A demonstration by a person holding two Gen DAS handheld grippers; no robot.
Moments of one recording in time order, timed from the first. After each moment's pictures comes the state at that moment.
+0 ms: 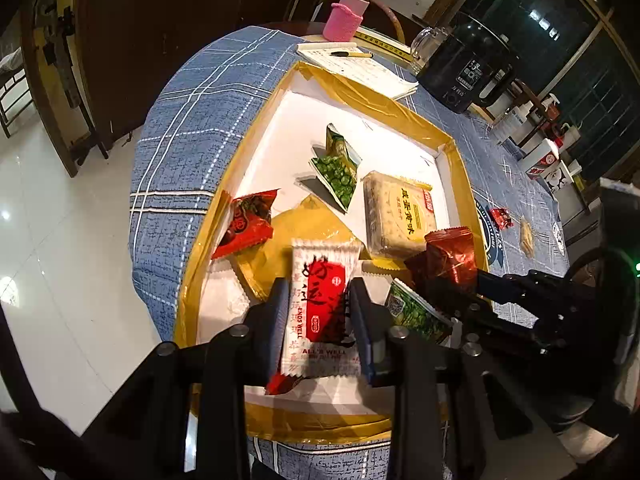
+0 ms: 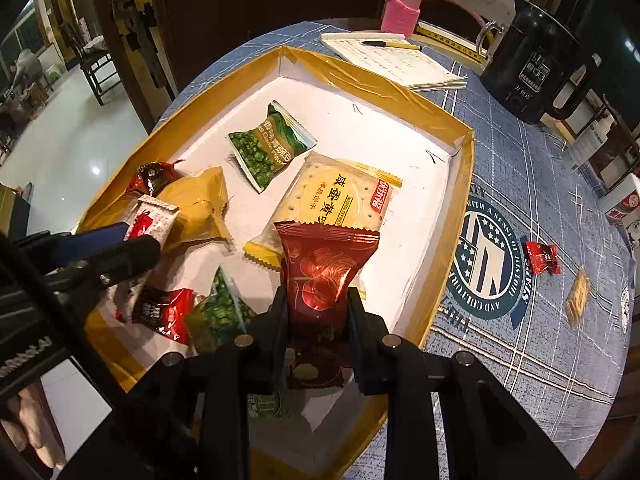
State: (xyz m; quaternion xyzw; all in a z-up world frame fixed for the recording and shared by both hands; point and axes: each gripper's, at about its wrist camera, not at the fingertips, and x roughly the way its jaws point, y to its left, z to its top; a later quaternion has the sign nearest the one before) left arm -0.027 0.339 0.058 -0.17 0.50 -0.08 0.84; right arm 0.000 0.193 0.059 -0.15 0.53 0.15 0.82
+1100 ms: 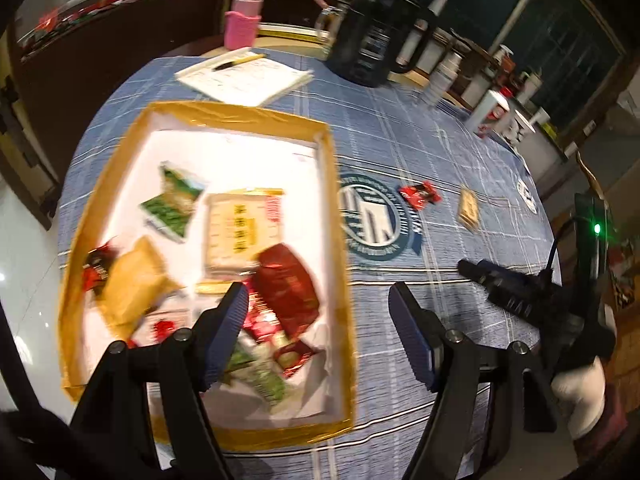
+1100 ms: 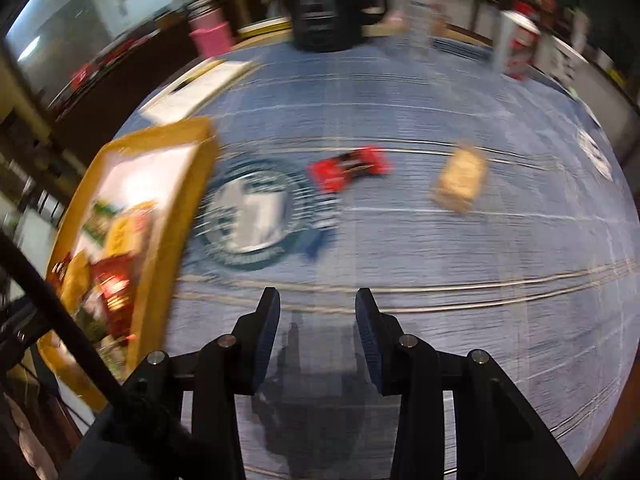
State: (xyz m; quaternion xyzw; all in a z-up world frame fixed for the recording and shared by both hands) left arm -0.011 0.204 0.106 -0.09 0.50 -0.15 0.85; right arm 0.000 -0.031 0.073 0.07 0.53 0.01 0.85
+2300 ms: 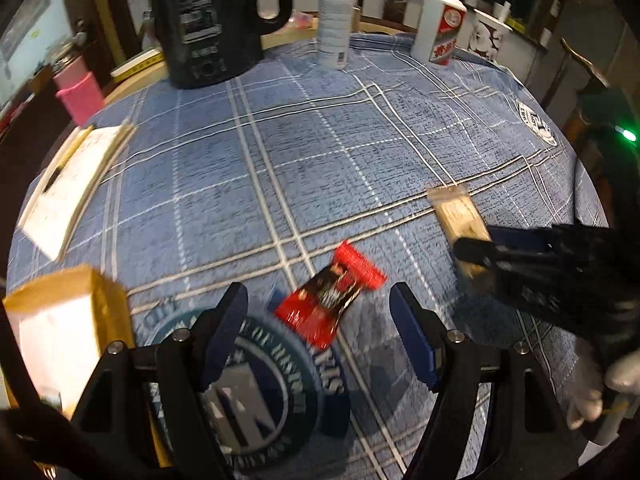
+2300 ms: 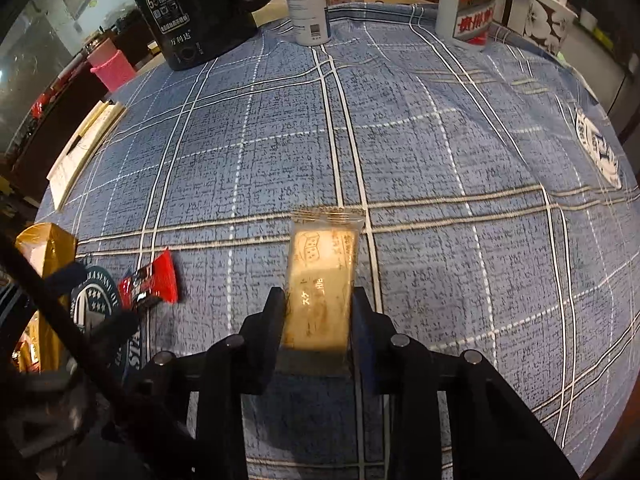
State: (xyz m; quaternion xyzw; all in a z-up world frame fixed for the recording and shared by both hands) left arm 0.136 0.003 0.044 0.11 0.51 -0.22 0.83; right arm 0.101 -0.161 0.027 0.11 0.56 -0.02 0.82
